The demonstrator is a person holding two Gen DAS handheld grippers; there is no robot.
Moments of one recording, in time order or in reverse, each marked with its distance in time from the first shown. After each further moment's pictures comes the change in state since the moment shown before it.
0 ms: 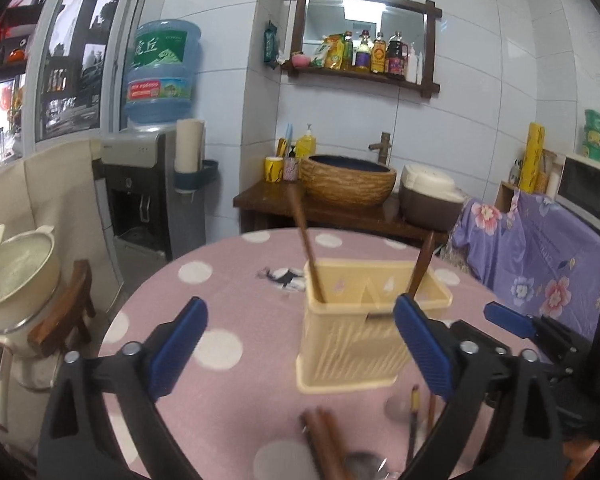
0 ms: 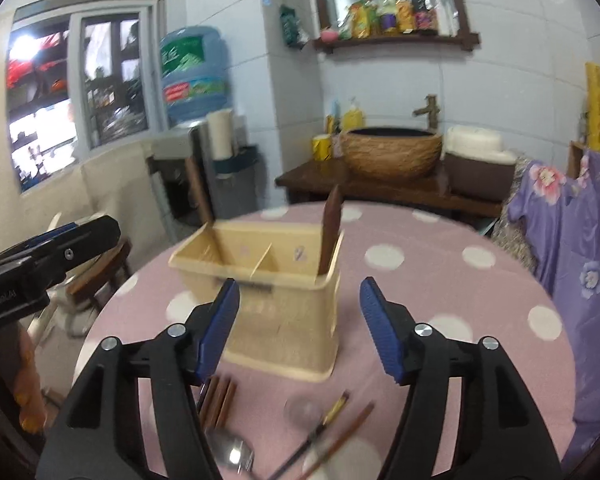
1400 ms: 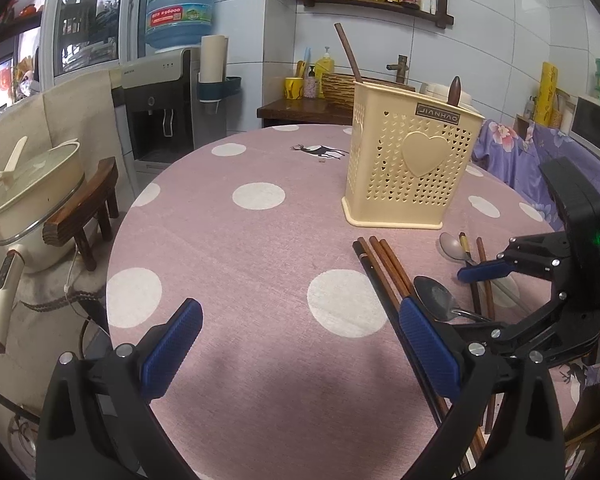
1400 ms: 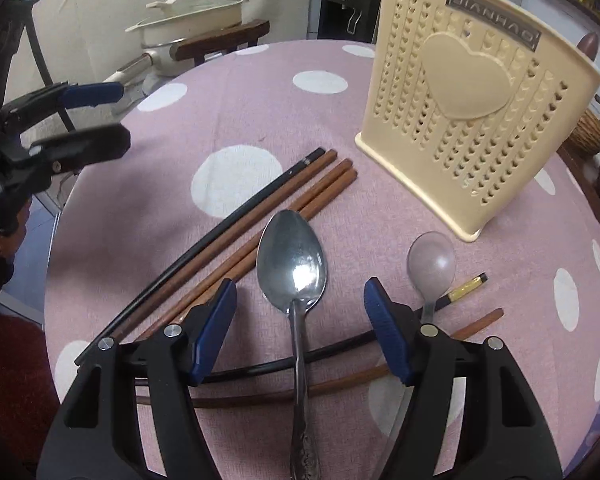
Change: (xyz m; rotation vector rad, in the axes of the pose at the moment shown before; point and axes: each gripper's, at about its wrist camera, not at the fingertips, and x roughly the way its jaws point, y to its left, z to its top) left arm -0.013 0.039 -0.124 0.013 0.218 0.048; right arm 0.071 0.047 -0.105 -0.523 0.493 0.306
